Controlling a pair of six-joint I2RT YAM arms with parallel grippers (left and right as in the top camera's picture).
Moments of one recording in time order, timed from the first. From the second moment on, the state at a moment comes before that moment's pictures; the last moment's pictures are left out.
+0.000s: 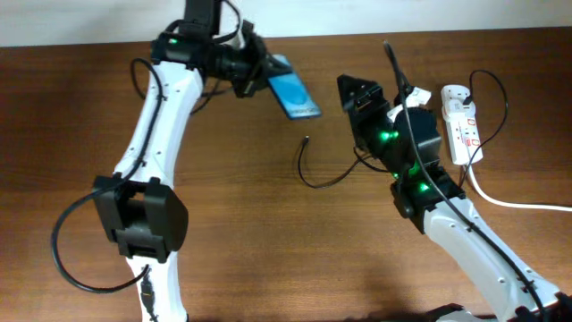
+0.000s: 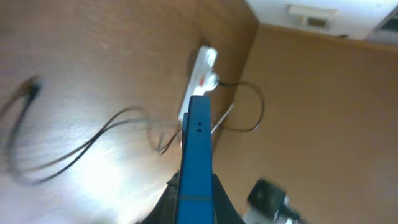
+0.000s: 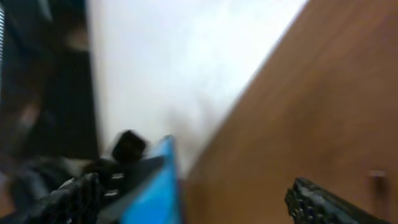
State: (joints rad) left arm -0.20 2.16 2.16 -0.97 0.89 -0.86; right arm 0.29 1.36 0.83 0.27 -0.16 1.27
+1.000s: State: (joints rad) left arm -0.01 2.16 1.95 -1.22 1.12 -0.33; right arm 0.32 1.69 0.83 0.09 -0.30 0.93
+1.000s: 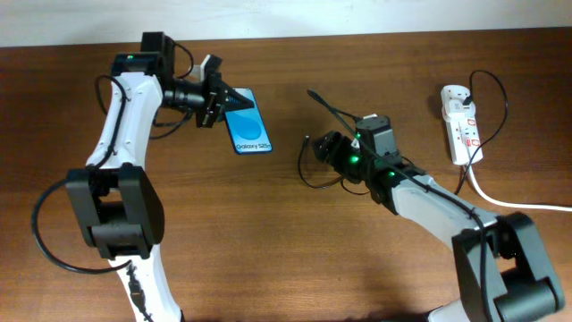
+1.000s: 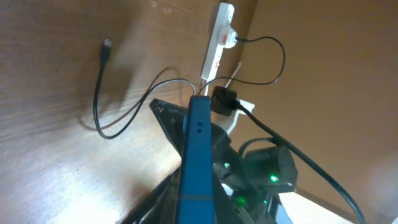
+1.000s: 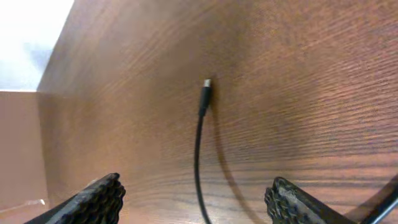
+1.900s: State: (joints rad) left arm -0.01 2.16 1.95 -1.32 1.12 -0.33; right arm 0.39 1.76 0.83 0.26 -0.27 0.92
